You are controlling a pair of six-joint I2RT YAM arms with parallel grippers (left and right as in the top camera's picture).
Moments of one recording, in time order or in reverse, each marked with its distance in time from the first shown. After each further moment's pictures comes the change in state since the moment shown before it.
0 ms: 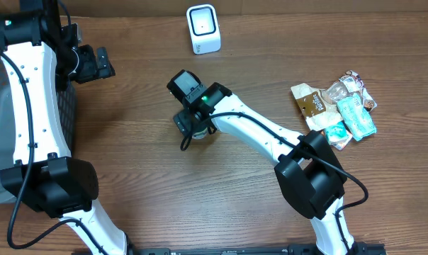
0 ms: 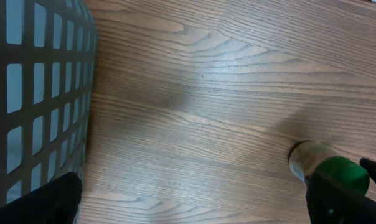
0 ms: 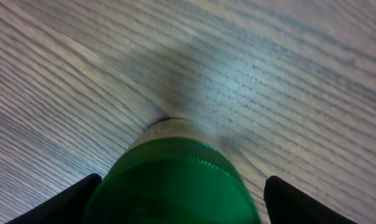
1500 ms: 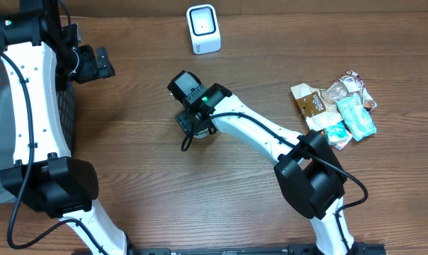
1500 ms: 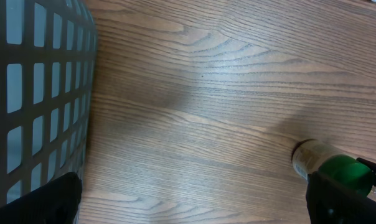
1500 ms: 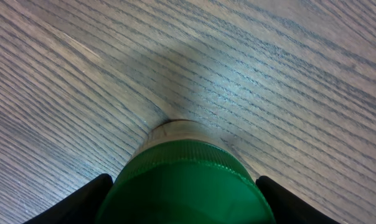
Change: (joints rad) left arm 0.000 0.000 0.000 0.000 0.000 0.000; right arm -0.001 0.001 -0.006 0.010 0.001 -0.027
